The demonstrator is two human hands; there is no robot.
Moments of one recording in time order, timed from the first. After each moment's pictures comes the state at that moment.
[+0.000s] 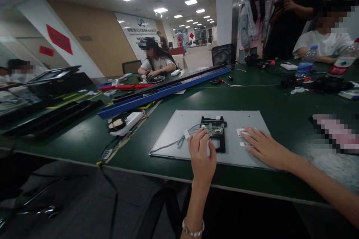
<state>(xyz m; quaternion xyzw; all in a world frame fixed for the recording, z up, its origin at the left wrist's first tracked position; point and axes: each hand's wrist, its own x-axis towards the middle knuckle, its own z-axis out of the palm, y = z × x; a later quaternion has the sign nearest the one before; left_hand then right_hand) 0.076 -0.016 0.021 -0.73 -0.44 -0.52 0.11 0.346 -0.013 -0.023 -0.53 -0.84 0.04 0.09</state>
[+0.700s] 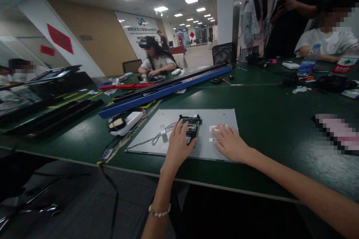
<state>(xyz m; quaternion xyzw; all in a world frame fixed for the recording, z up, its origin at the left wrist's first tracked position) -0.016 0.043 0.024 -0.80 -0.54 -0.27 0.05 0.224 0.022 0.010 -0.53 -0.84 0.11 0.09</state>
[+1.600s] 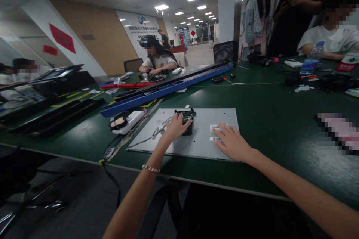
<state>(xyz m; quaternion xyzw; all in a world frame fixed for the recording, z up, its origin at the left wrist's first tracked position) -0.040 0.129 0.041 -0.75 -0.66 -0.04 0.00 0.229 0.020 0.018 -0.53 -0.83 0.15 0.10</state>
